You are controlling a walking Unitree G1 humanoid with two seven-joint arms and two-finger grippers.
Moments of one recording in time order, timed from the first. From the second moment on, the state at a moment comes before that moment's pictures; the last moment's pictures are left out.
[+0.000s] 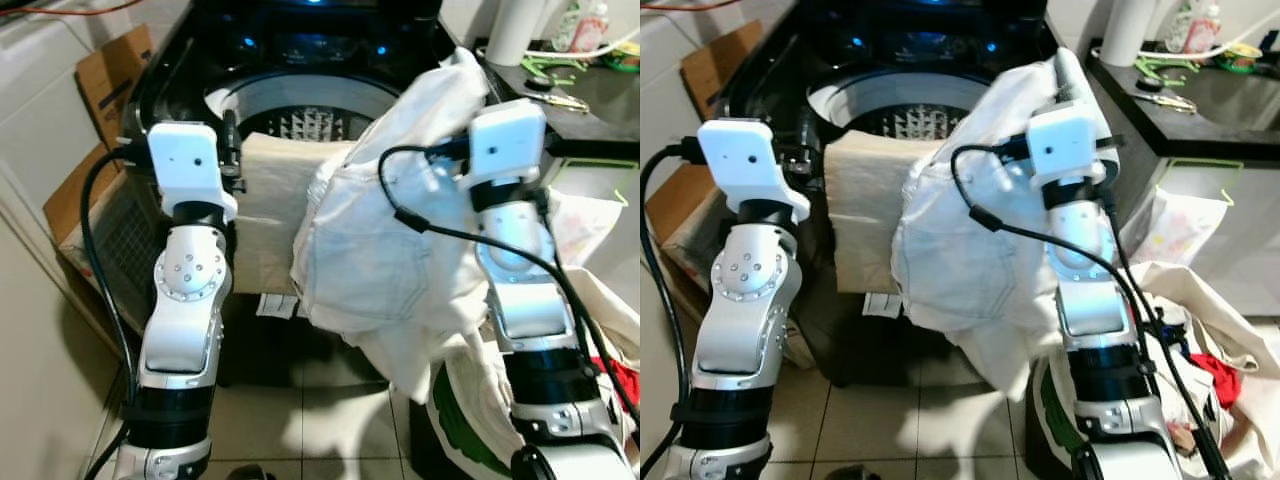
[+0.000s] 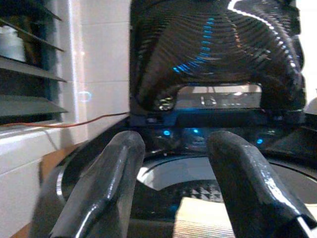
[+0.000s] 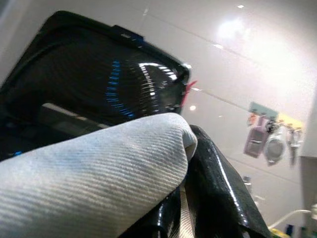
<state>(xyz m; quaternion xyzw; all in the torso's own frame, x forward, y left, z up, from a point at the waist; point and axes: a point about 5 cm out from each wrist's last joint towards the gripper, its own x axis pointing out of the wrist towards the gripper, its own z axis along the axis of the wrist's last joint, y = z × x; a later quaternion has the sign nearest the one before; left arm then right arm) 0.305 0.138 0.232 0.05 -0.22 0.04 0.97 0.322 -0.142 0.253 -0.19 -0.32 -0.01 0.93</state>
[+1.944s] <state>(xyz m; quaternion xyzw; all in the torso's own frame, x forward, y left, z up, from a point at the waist) 0.304 0.130 0.255 -0.02 -0.27 0.03 0.96 0.344 -0.165 0.378 -0.29 -0.46 -0.03 0.84</state>
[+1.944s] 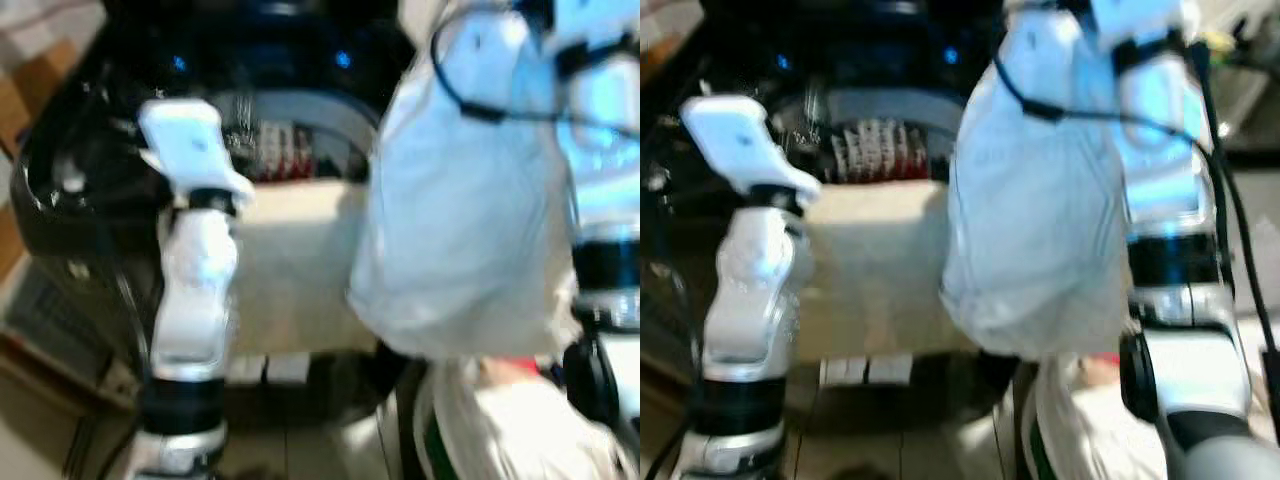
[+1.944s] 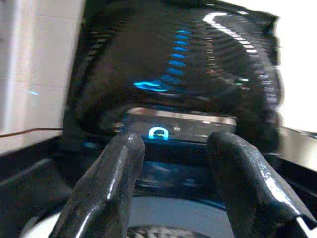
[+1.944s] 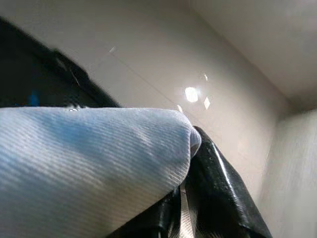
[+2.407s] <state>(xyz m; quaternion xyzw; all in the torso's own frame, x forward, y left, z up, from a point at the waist) 0.305 0.129 0.254 -0.01 -0.27 0.04 0.96 0.395 -0.181 0.417 -0.28 -0.33 -0.03 0.90</state>
